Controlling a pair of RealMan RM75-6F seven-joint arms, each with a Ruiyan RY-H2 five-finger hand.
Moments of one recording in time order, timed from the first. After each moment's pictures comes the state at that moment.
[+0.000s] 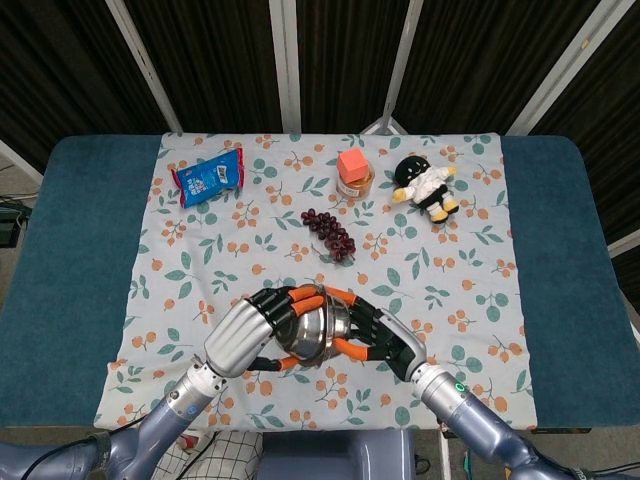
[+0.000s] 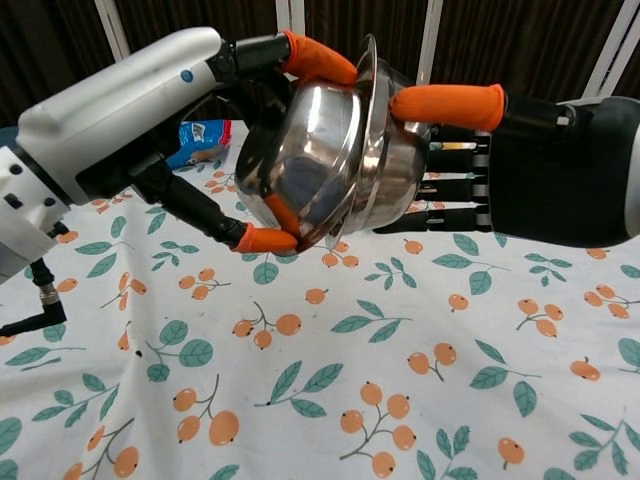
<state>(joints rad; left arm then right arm) -0.59 -1.65 -0.09 -1.70 1.75 1.30 0.19 0.49 -1.21 0.37 -2.21 -0.97 0.67 0.88</state>
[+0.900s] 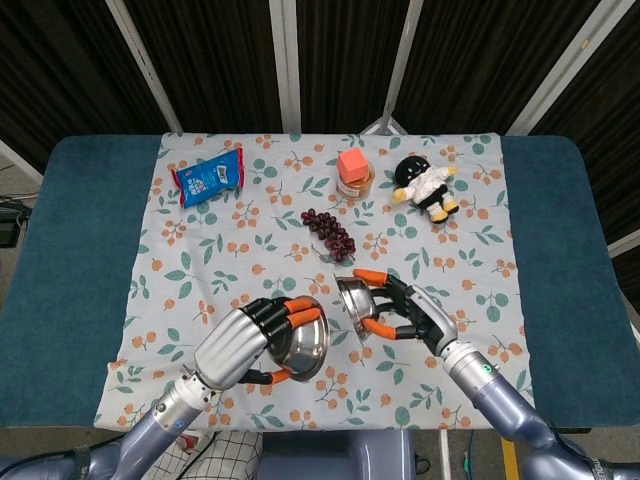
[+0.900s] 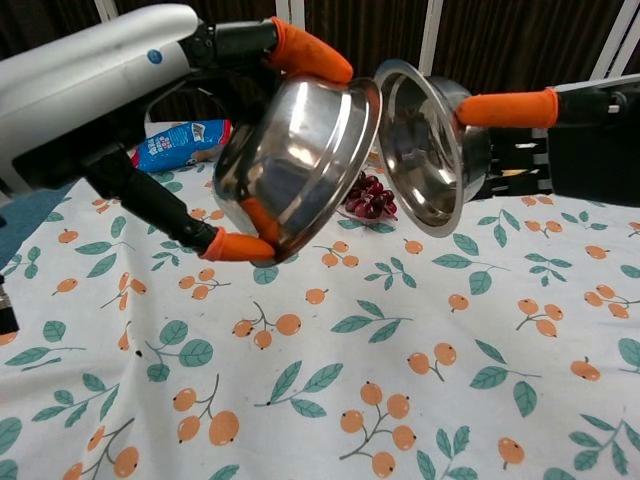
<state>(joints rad) -0.55 -1.52 -0.05 -1.91 1.71 1.27 0.31 0.46 -1.15 0.38 -2.05 -1.10 0.71 0.78</state>
